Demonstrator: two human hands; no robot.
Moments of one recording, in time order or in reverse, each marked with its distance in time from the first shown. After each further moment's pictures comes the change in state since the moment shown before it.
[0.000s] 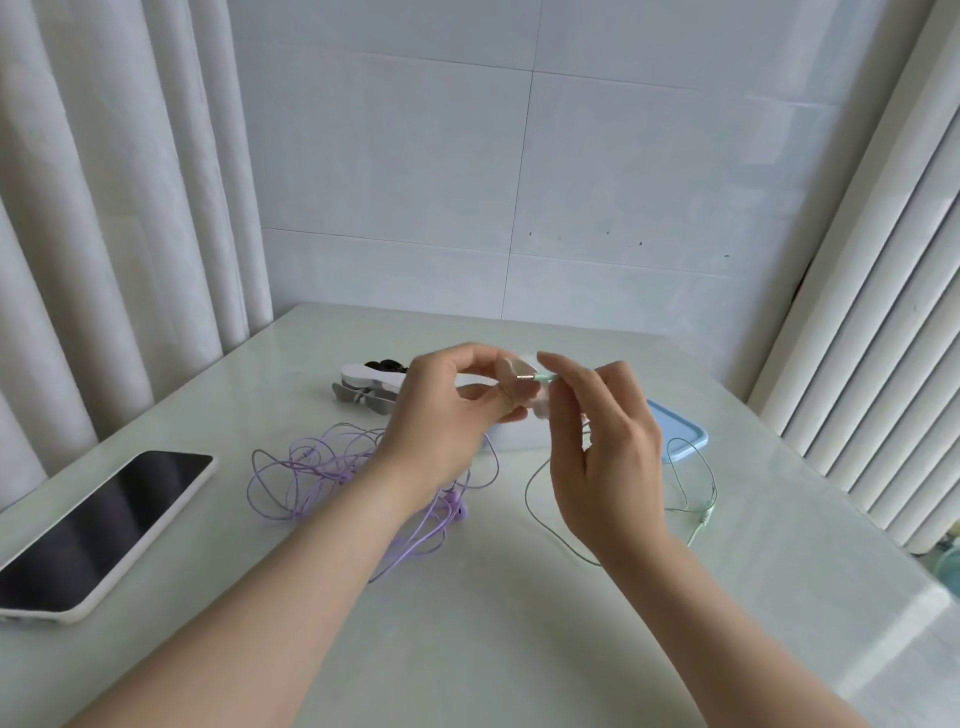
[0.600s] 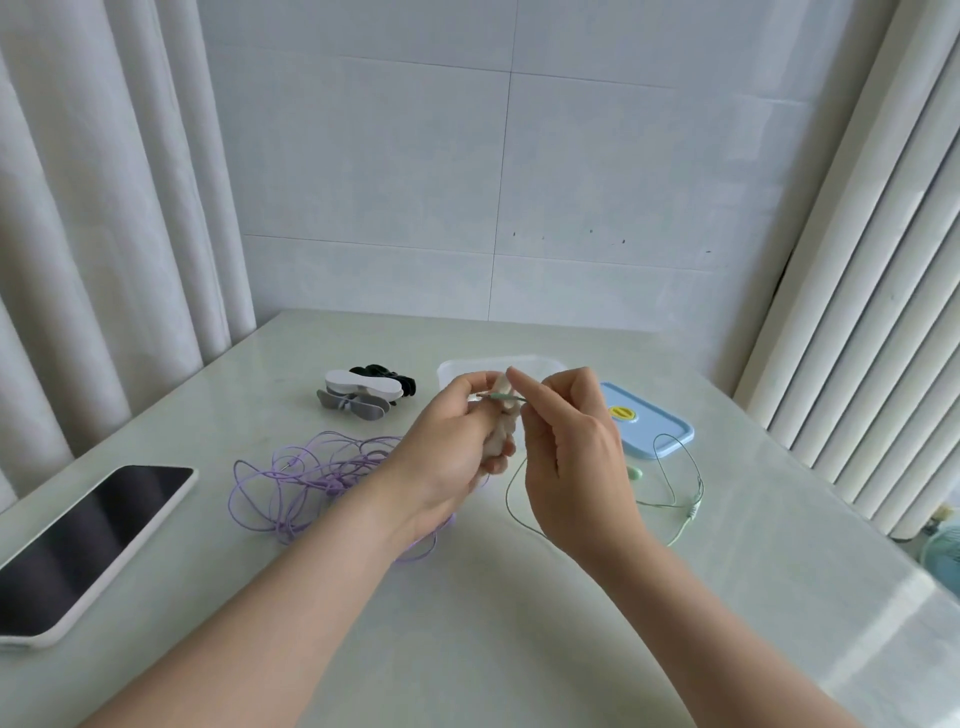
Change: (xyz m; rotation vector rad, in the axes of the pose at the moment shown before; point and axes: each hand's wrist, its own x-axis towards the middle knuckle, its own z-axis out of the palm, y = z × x) left_hand -0.007 -0.012 0.014 -0.188 -0.124 -0.359; right_hand -0.006 0.001 0.005 0.021 -0.186 0.096
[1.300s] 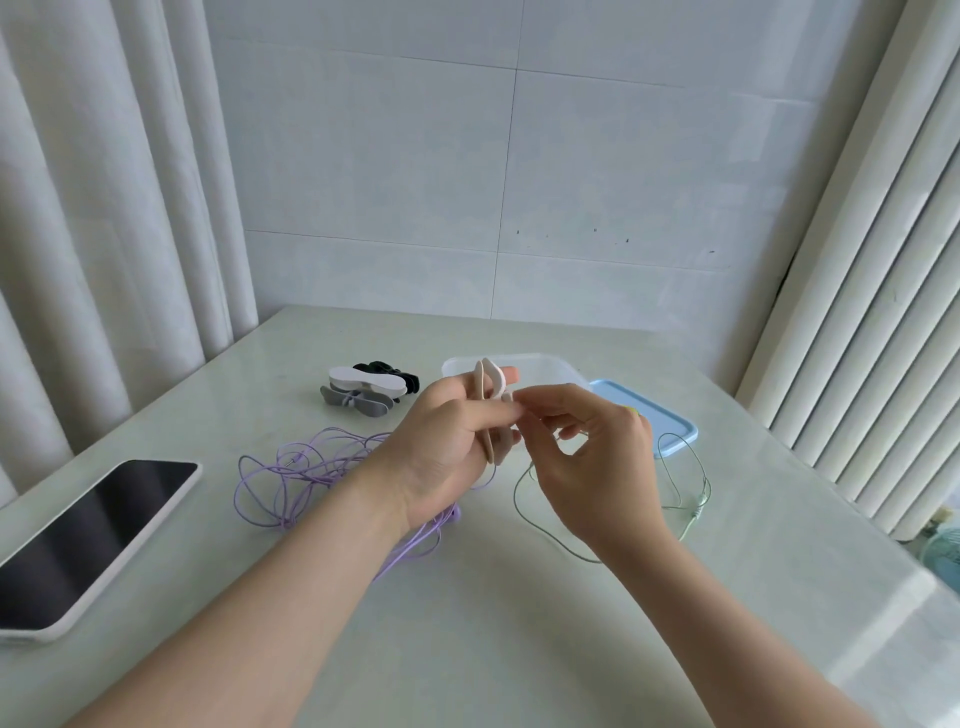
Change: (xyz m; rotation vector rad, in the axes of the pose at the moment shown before) left_hand 0.006 0.003 -0.011 -0.172 -0.106 0.021; right_hand 0.003 -0.004 -0.011 0.131 0.013 0.134
